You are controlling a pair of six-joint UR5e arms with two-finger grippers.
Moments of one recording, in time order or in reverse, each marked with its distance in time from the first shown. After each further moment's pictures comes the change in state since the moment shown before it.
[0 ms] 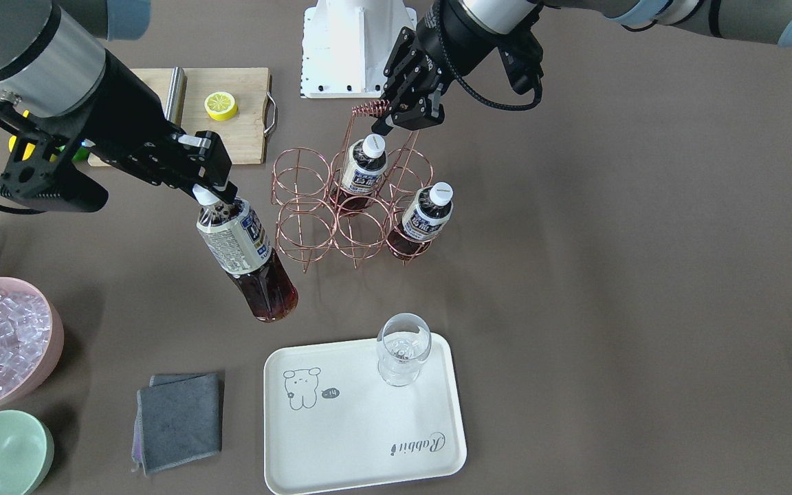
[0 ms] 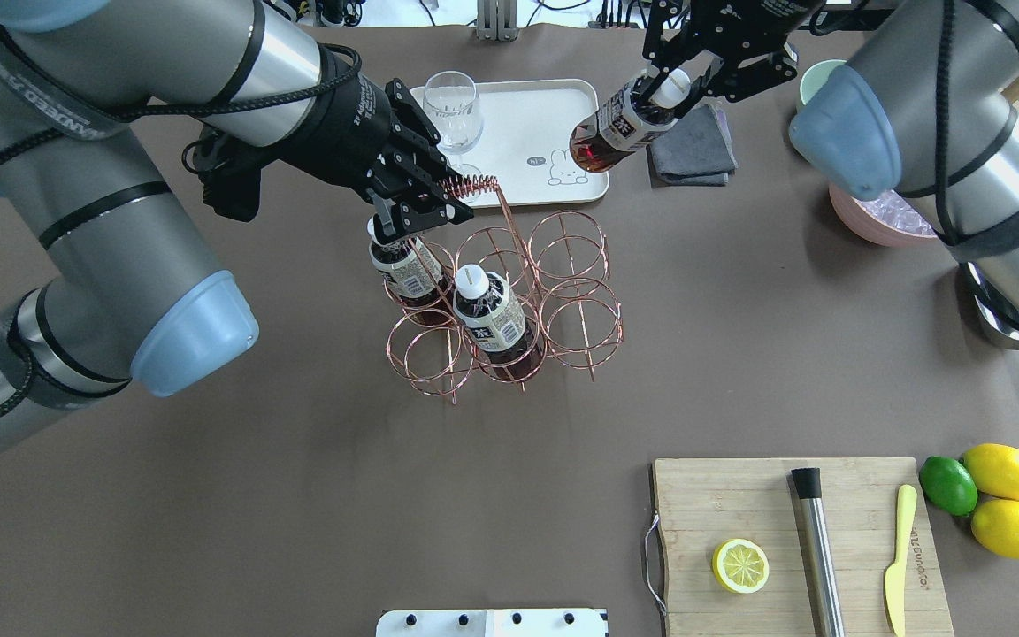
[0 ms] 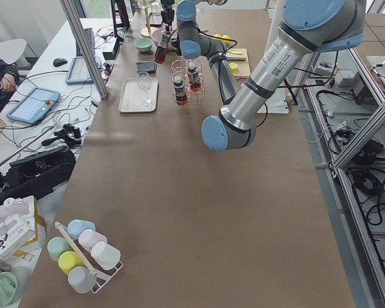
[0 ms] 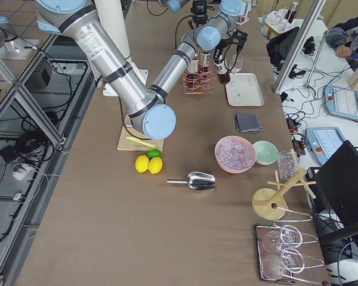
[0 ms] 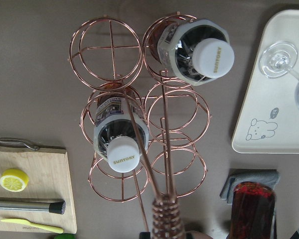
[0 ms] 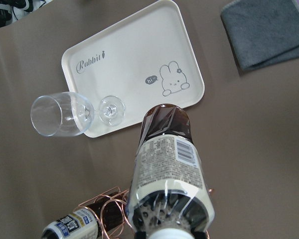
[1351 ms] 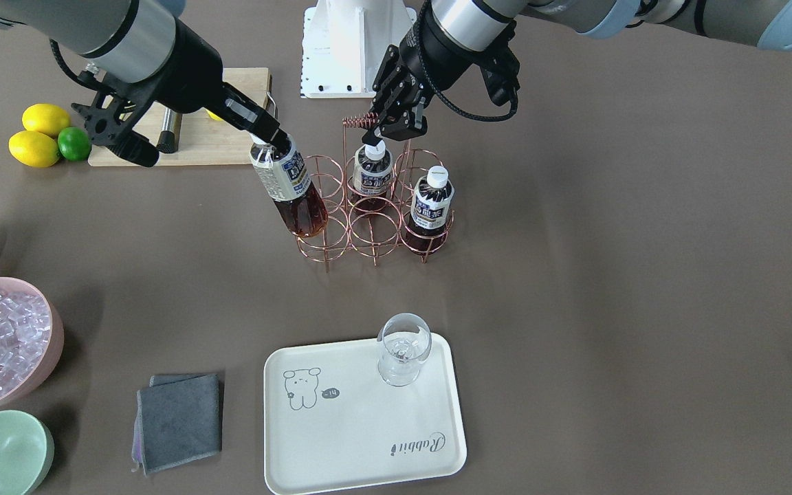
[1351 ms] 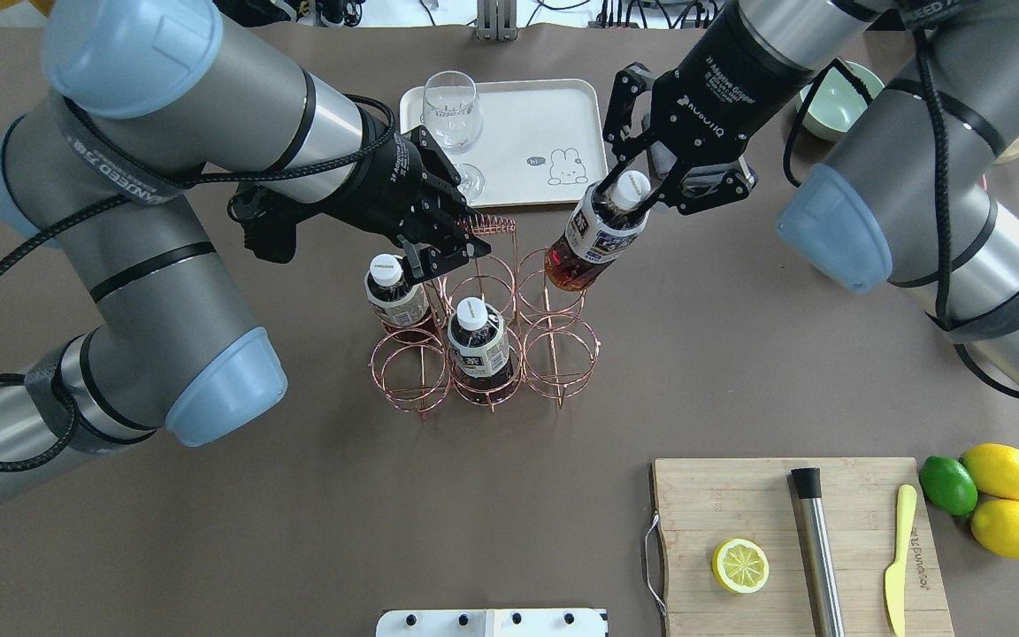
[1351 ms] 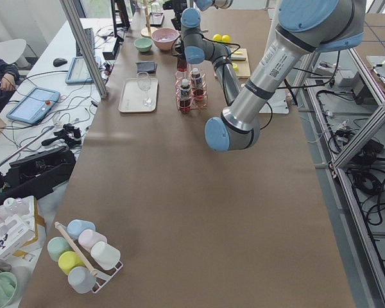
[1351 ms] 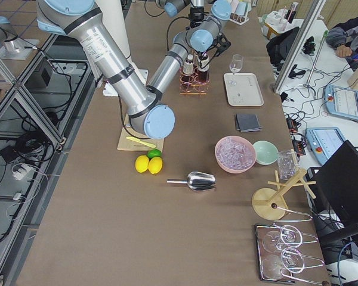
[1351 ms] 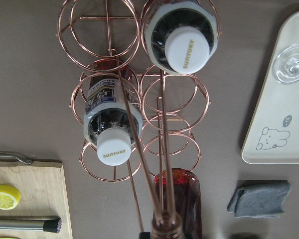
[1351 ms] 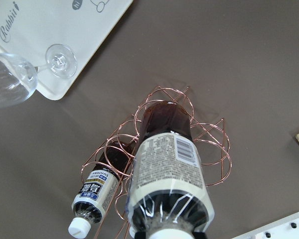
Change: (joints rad) left arm 0.076 0.017 0.018 -0.023 0.094 0.001; right arm -0.096 -0.057 0.091 0.025 0.126 0.584
